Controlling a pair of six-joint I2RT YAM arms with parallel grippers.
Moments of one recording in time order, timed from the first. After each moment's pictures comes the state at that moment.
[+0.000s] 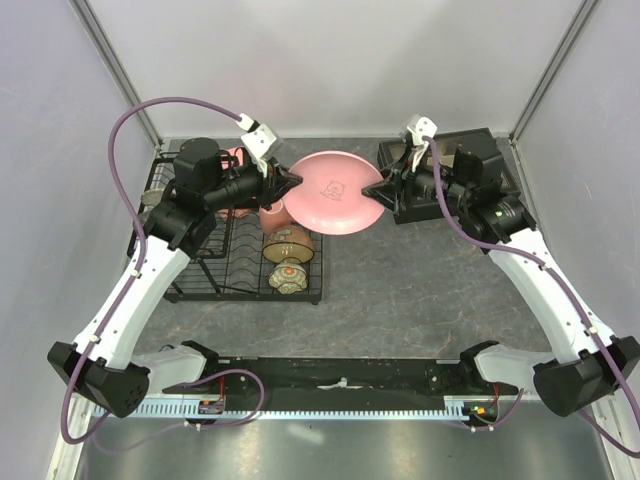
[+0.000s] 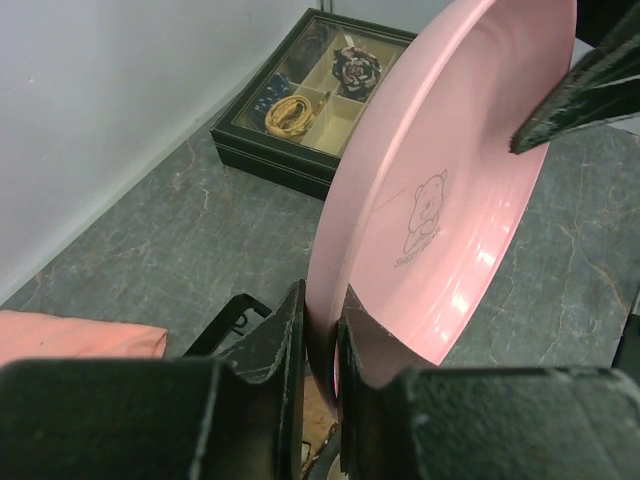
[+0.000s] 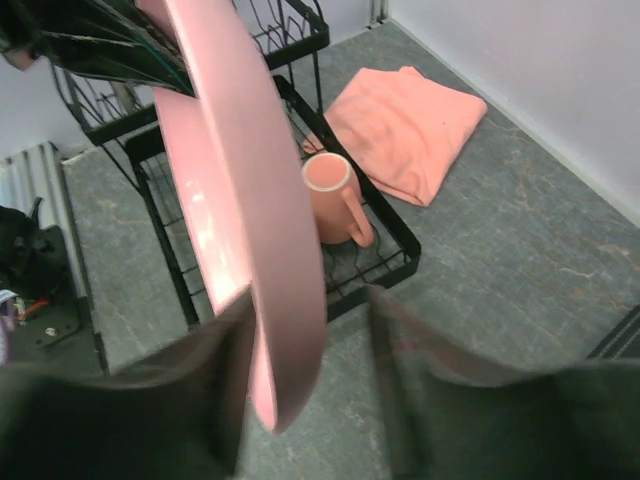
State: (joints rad) left arm -0.43 1.18 1.34 -0.35 0.52 0.16; right arm 0.39 1.20 1.31 -0.30 -0.67 -0.04
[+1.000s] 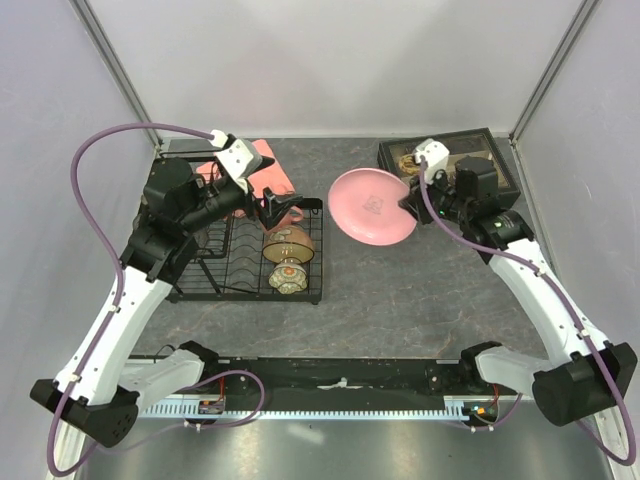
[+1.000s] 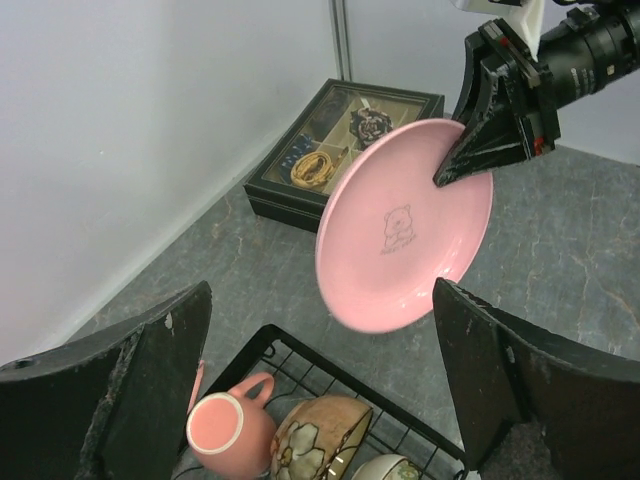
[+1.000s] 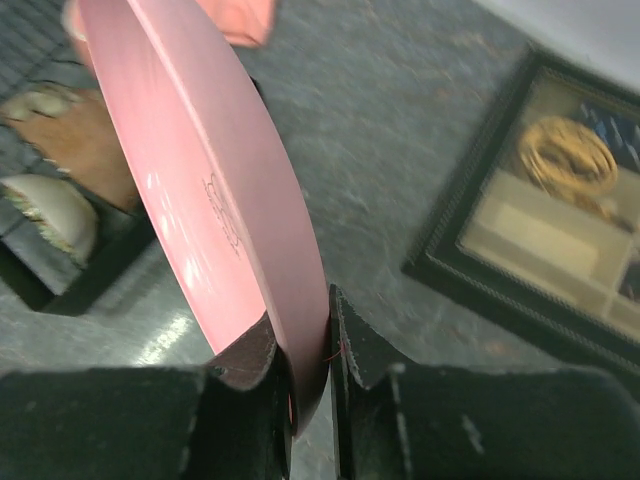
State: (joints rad) left arm -0.44 1.02 1.27 -0.28 0.49 0.18; right arm 0.35 1.16 1.14 -0.40 -0.34 -0.15
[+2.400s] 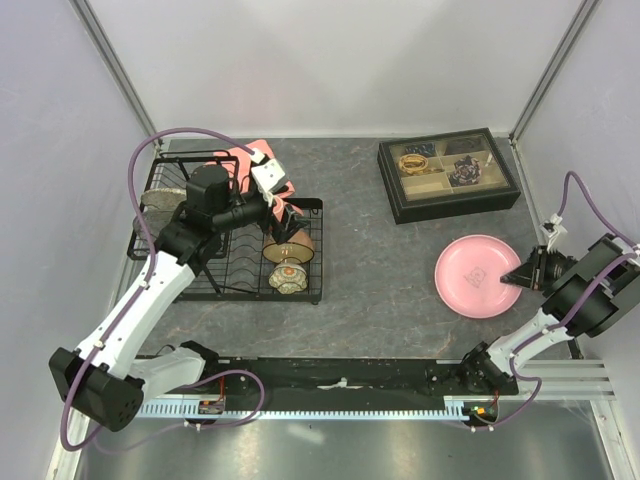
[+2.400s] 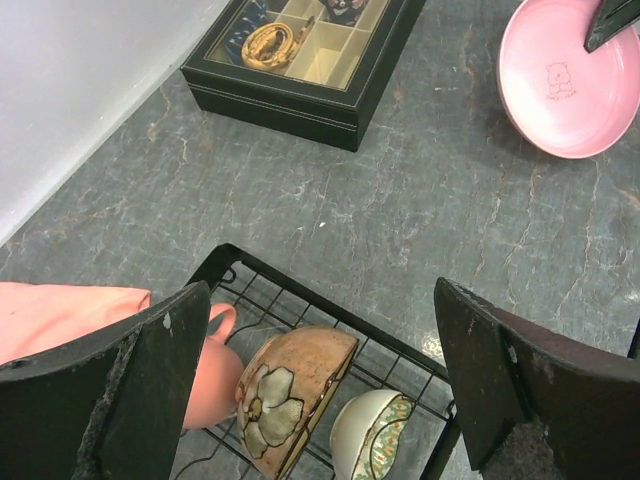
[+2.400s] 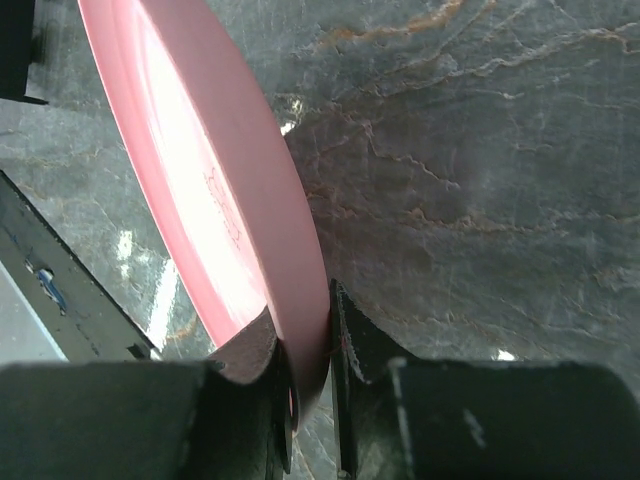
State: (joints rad) left arm -0.44 1.10 1.10 -0.29 0.53 0.27; right arm -0.92 1.80 1.14 -1.28 -0.92 -1.25
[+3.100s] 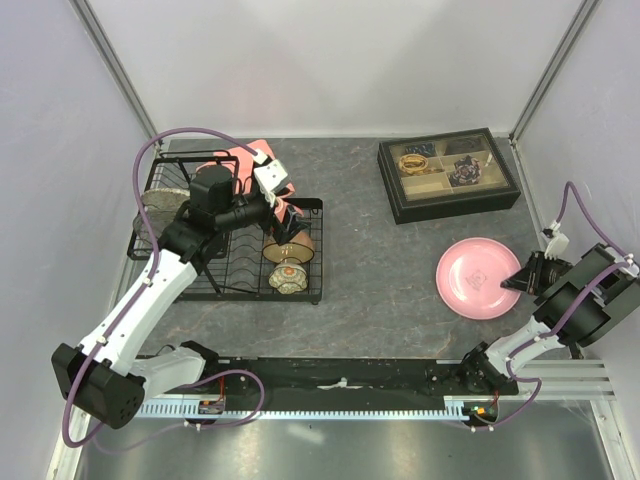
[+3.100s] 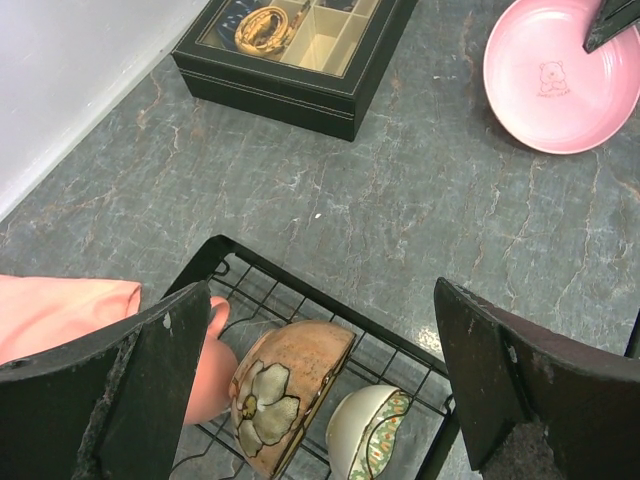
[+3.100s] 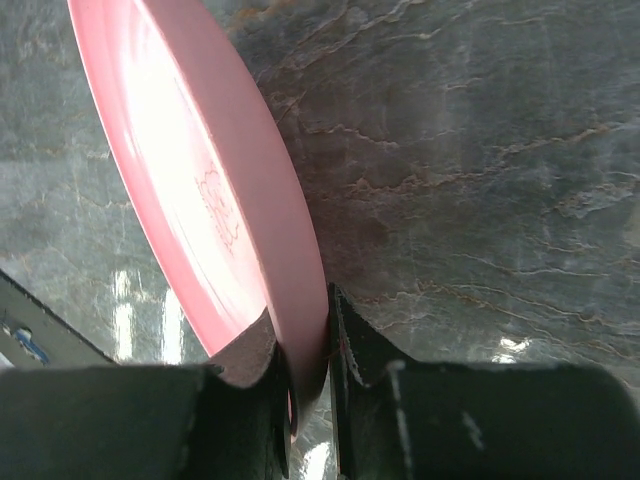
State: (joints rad) left arm -0.44 1.12 1.09 -0.29 0.53 0.27; right arm -0.95 1.70 1.00 -1.02 -0.83 -0.98
